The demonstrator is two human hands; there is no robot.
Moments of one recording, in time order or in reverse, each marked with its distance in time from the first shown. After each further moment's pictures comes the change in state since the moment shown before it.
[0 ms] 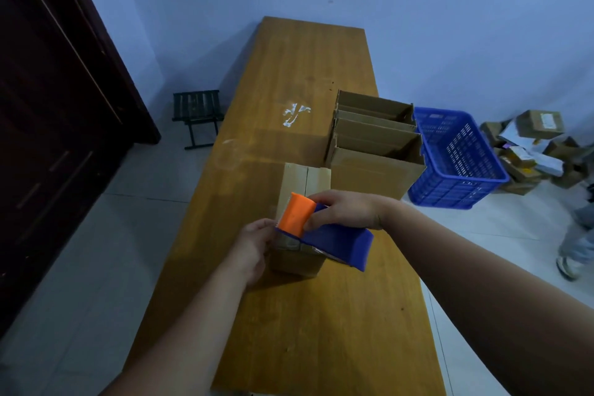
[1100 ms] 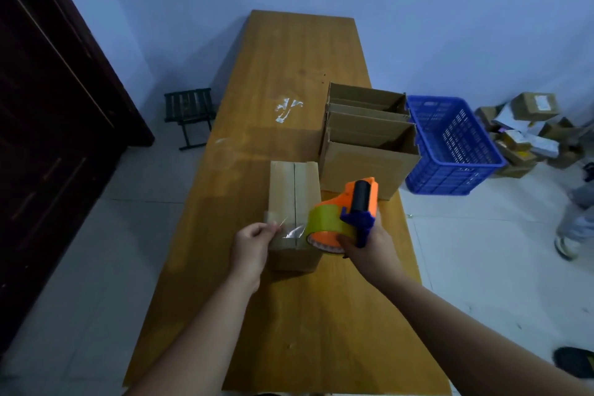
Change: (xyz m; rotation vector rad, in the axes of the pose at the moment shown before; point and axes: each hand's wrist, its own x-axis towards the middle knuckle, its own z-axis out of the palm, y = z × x) left_hand -0.001 -0.013 0.006 0.163 0.190 0.110; right_hand -0.003 0.088 0.076 0.322 0.903 -0.117
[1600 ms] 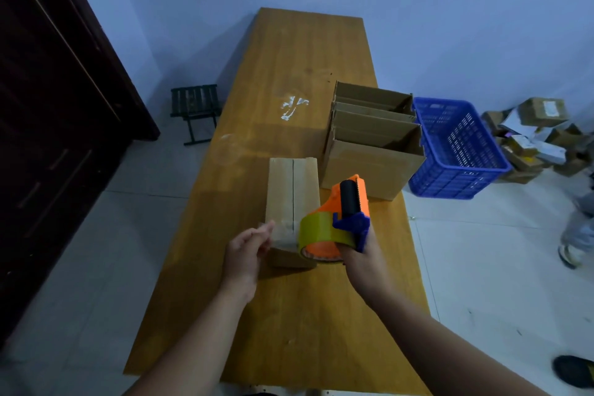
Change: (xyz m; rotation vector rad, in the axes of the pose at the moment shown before) left_hand -0.010 -0.016 -0.011 -0.348 0.033 0.008; right_hand -0.019 -0.002 0.023 0.344 -0.006 0.066
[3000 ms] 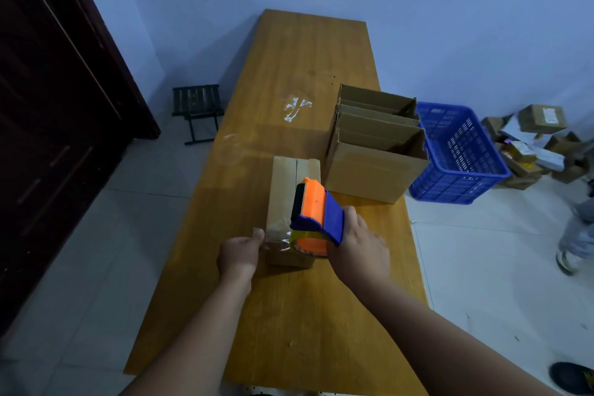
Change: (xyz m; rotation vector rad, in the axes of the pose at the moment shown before) left_hand 0.013 0.005 -0.008 0.448 0.185 -0.153; right_hand 0.009 -0.020 0.012 -0.966 0.023 -0.176
